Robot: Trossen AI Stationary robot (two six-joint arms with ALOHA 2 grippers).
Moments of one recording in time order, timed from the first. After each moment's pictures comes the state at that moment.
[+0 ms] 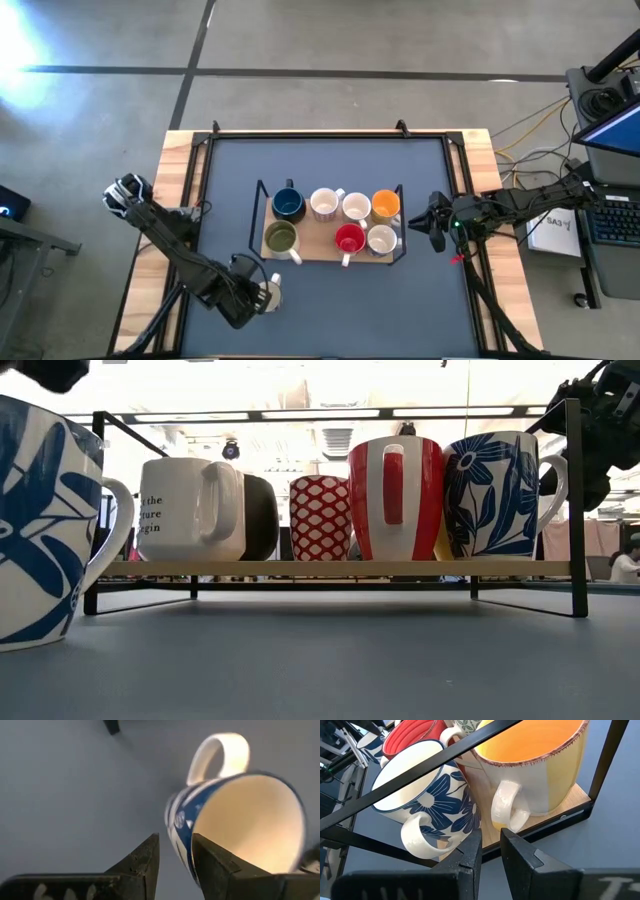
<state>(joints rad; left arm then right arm) -0.76 1.57 1.14 -0.93 -0.22 -1.87 0.21 0.43 0.34 -0.52 0.15 0.61</state>
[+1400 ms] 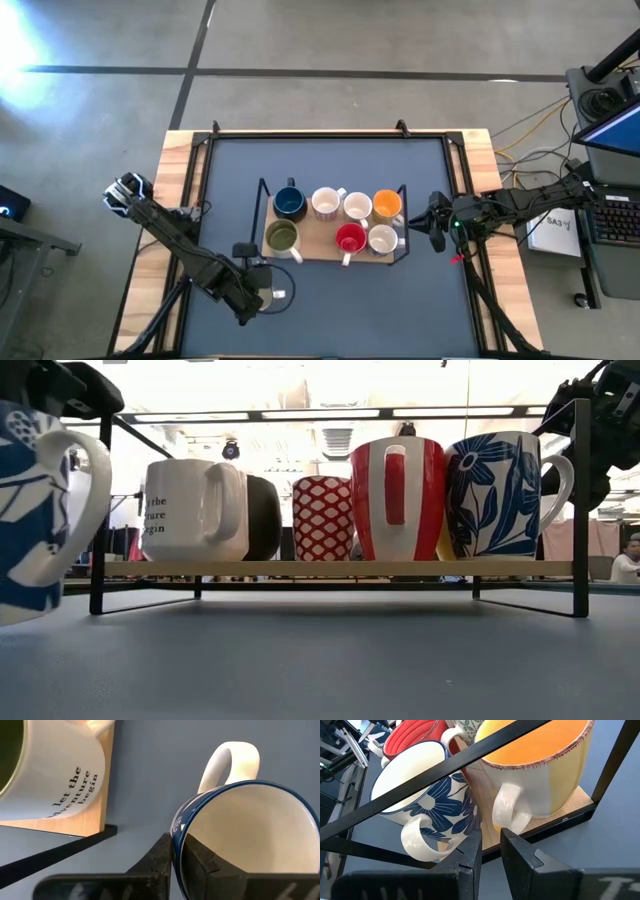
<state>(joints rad) -0.69 1.57 1.16 -0.94 -0.28 -0.73 0.21 0.43 0.34 -0.52 0.15 0.61</state>
